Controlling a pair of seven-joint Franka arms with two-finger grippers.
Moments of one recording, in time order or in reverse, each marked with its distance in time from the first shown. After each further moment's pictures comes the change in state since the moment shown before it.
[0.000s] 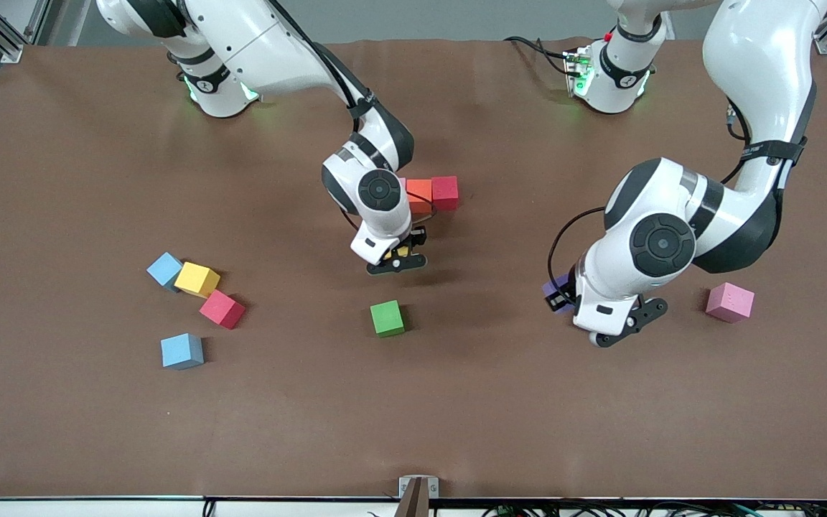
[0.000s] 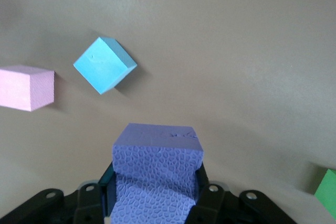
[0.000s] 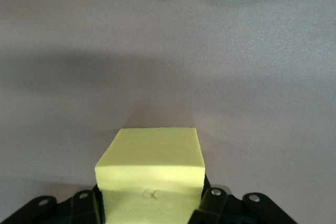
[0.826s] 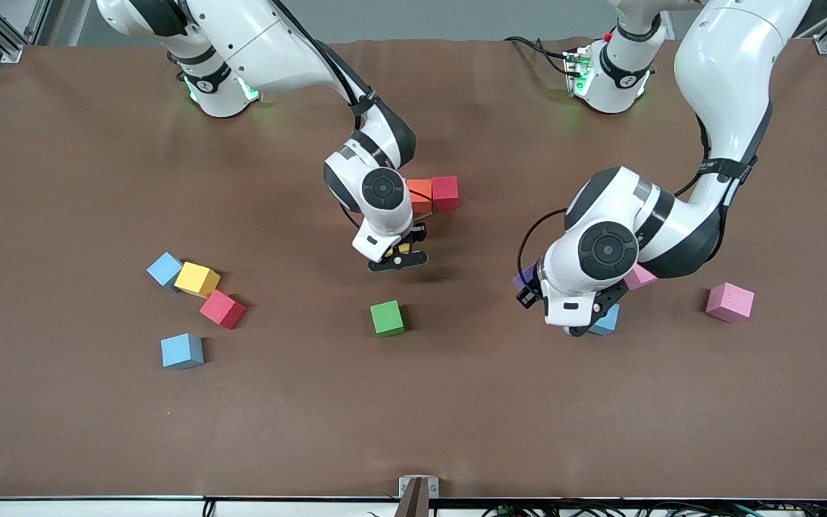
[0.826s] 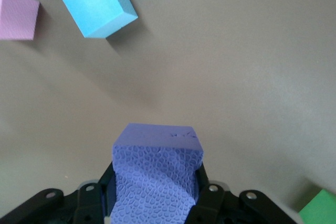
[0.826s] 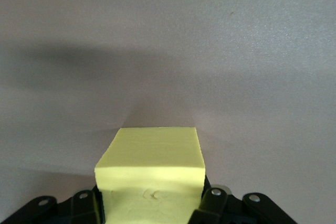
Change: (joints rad) left arm -0.053 0.049 -0.002 -0.047 -0.015 0.052 -0.321; right arm 0.007 -0.002 0.000 0.000 0.000 -0.028 0.000
